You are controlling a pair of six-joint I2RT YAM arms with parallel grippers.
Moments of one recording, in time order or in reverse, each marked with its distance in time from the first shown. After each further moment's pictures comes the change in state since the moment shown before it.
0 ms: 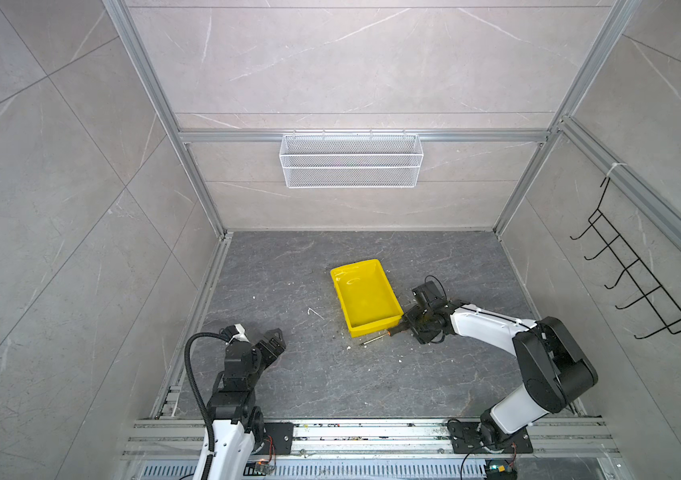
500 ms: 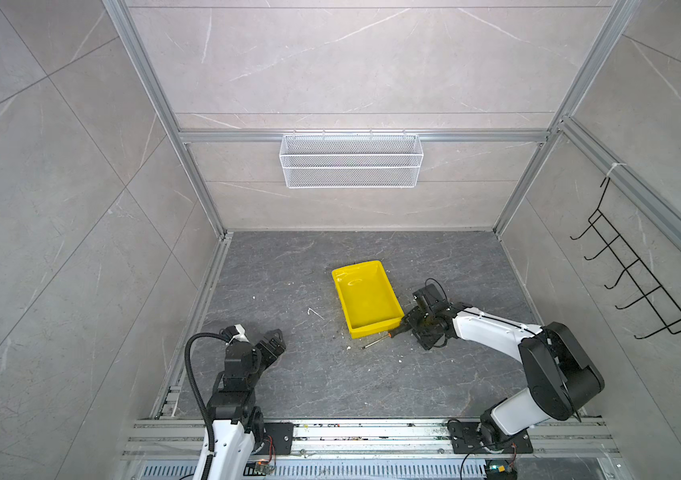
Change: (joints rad) left arm 0.000 0.000 0.000 -0.007 0.000 0.000; right arm 0.023 -0.055 -0.045 -0.021 0.007 -0.020
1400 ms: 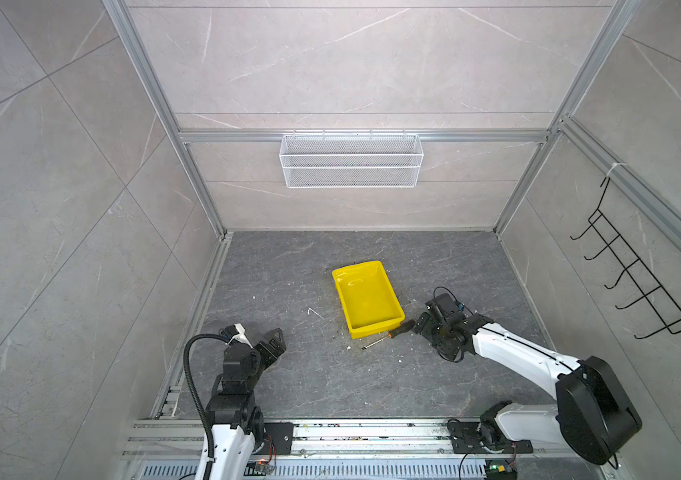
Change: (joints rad) left arm 0.000 -0.059 0.000 -0.014 0.011 0.014; right arm 0.000 -0.212 -0.091 -0.137 0.124 -0.245
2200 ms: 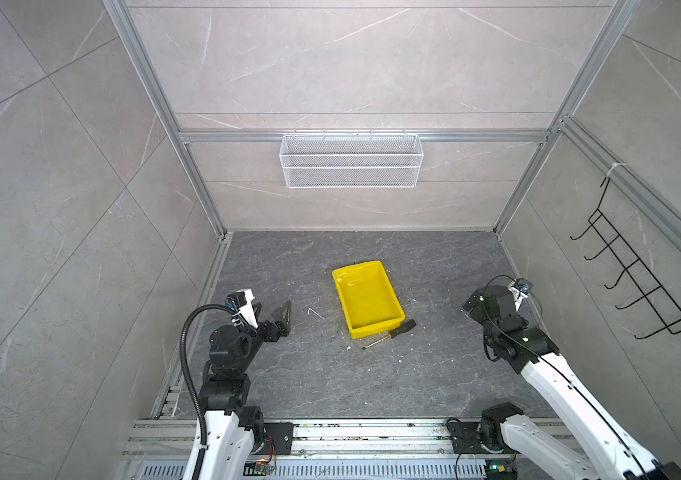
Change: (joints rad) left arm 0.000 0.133 0.215 0.245 0.173 0.345; right arm -0.214 -0.388 0.061 -0.156 0.517 -0.321
